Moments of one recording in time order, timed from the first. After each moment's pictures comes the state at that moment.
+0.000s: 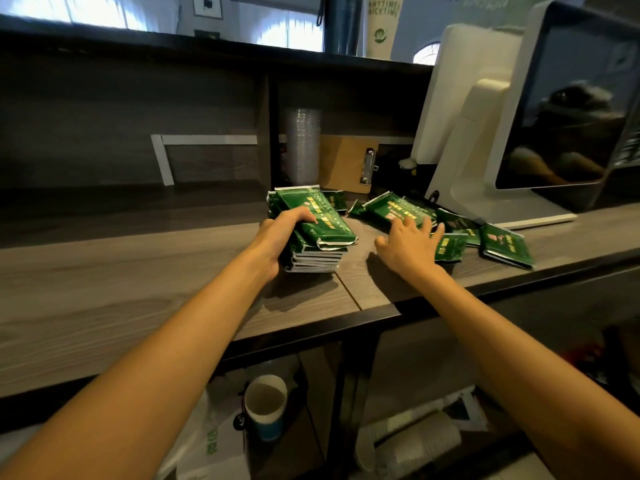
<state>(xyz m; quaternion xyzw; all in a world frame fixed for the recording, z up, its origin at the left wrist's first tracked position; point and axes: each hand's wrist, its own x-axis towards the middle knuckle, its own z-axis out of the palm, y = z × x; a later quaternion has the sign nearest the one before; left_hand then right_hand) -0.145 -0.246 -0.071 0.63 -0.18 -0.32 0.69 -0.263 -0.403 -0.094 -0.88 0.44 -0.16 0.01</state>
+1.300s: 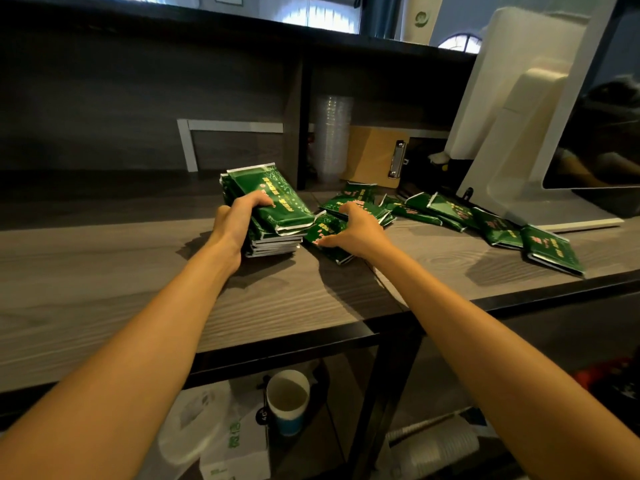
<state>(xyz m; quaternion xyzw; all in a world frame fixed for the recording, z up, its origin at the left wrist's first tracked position) -0.083 -0.190 -0.081 0.63 -0.13 -0.19 0.74 -0.184 -0.336 -0.080 -0.90 0.29 -0.17 0.27</state>
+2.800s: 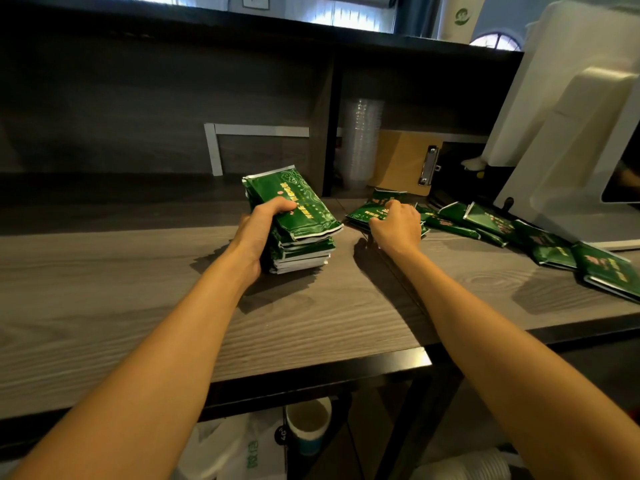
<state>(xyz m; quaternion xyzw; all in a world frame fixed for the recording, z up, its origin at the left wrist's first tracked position) -0.067 -0.189 -0.083 0.59 -0.14 -0.26 0.75 -0.136 -0.382 -0.095 -0.86 0.39 -0.28 0.18</state>
